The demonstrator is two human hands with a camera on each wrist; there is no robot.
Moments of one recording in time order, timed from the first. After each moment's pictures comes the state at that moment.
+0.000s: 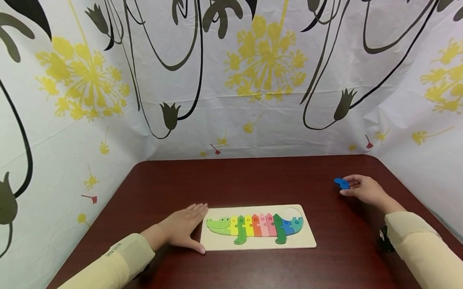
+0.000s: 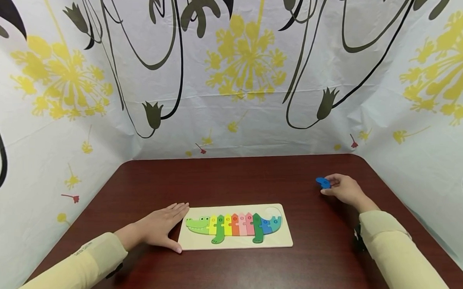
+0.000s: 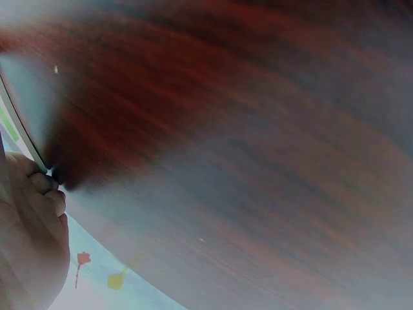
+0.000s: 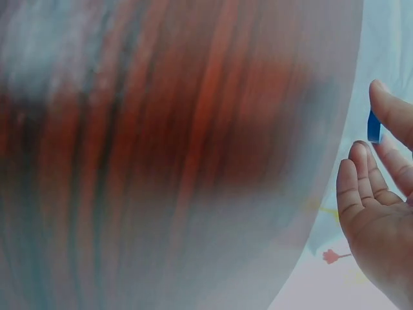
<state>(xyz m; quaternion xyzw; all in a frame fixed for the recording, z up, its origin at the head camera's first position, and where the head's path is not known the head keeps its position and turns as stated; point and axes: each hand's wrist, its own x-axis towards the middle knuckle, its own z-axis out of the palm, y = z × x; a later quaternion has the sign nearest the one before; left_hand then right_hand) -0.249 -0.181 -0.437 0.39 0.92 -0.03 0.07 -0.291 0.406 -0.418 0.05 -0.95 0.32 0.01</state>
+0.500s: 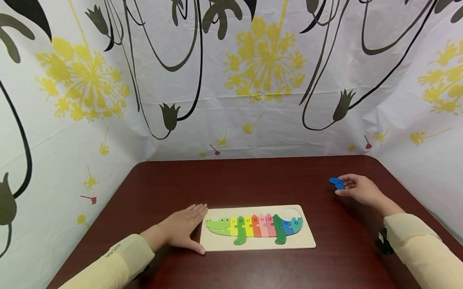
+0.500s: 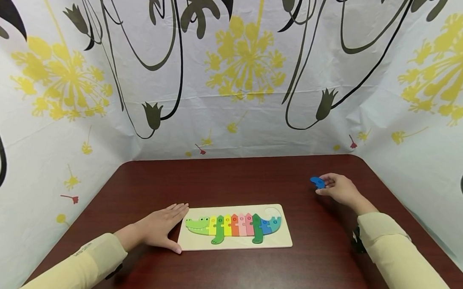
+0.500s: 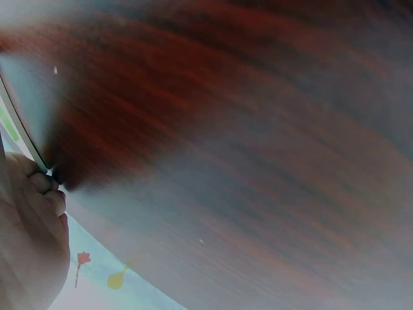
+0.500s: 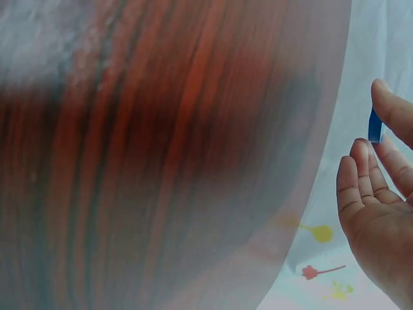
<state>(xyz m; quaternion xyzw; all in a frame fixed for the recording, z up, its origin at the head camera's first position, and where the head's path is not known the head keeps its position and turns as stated) -0.247 -0.180 -0.435 0.39 0.92 -0.03 0.07 -0.285 0.391 -0.410 0.08 -0.94 0.33 0.02</state>
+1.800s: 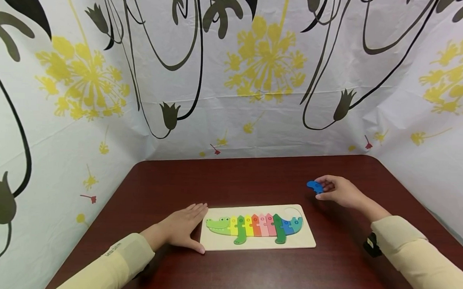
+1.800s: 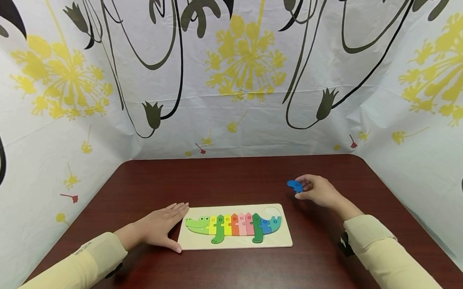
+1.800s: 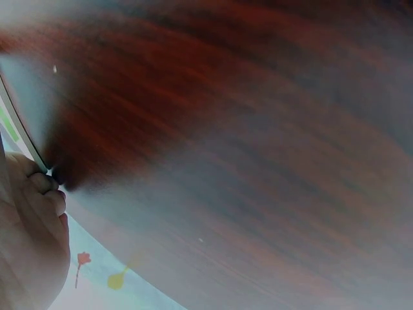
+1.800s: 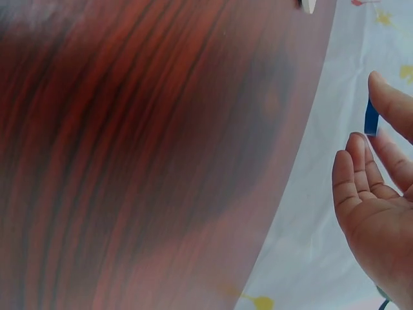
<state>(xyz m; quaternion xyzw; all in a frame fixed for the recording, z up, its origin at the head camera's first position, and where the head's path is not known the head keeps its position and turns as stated) -0.248 -0.181 -0.435 0.40 0.92 -0.03 0.07 -0.277 0.331 -0.398 0.14 -0.93 0.35 0.00</state>
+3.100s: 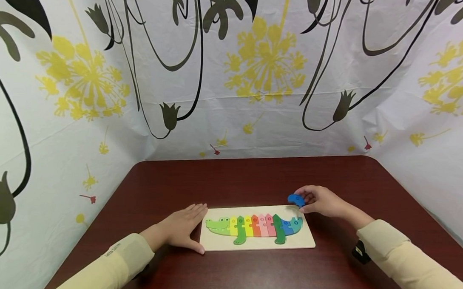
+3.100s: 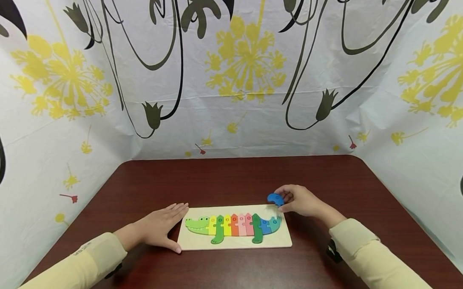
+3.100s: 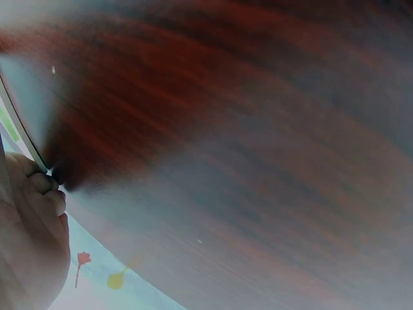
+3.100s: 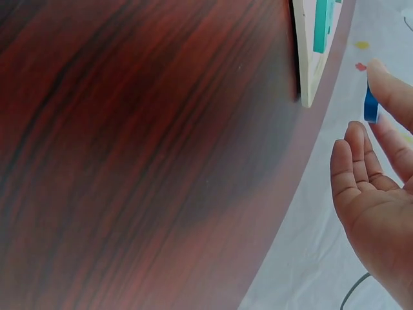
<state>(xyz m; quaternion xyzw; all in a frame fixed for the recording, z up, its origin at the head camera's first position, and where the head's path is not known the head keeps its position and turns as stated) -0.248 -0.182 -0.436 0.40 0.92 -0.02 0.06 -0.266 0.283 -0.406 0.22 -0.90 0.37 -0.06</state>
